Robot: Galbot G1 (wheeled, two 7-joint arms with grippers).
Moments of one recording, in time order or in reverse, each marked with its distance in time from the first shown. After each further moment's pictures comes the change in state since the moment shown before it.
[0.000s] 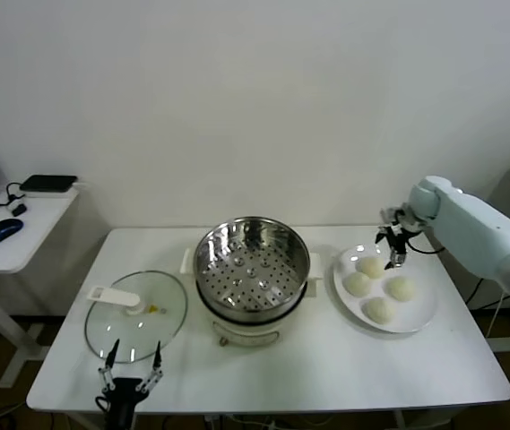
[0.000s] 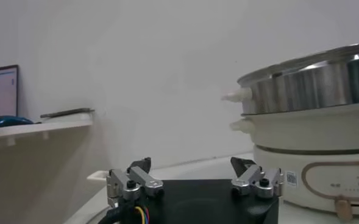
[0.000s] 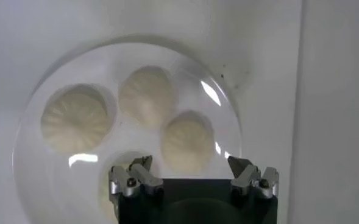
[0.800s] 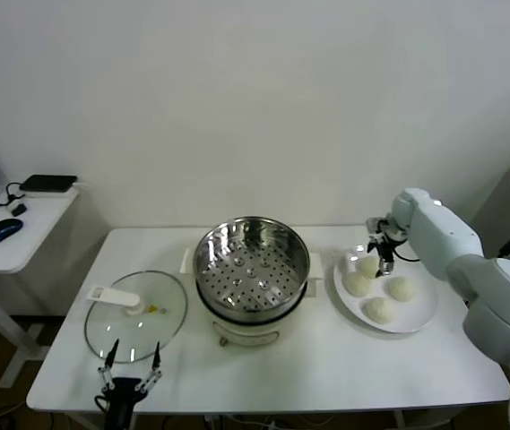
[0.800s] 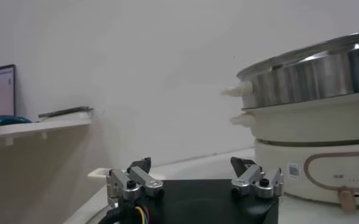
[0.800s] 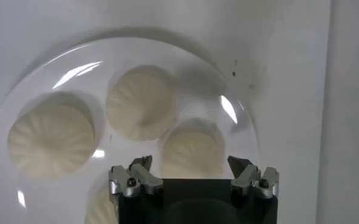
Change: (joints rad) left arm -0.015 0.012 -0.004 0.031 0.012 -0.009 -0.001; right arm -0.047 0.168 0.180 -0.276 -0.179 0.074 0.030
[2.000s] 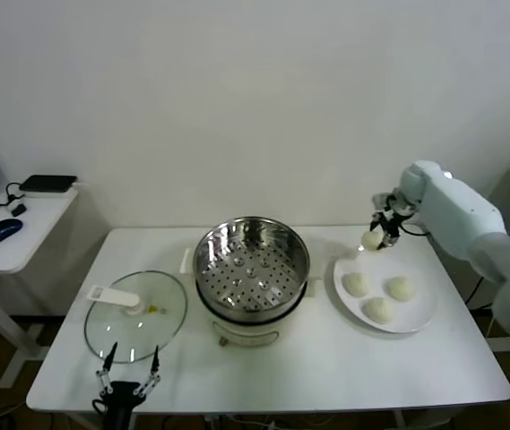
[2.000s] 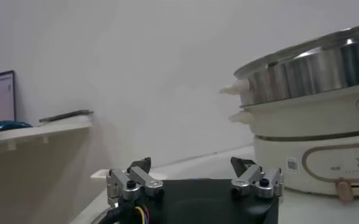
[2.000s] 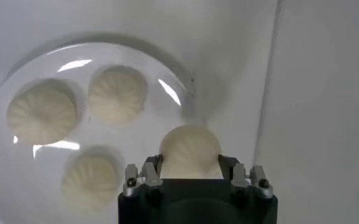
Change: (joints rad) left arm 0.017 -0.001 -0.009 -0.006 0.028 -0.025 -0.005; right arm 0.259 -0.191 -0.353 0.406 0.262 0.011 -0.029
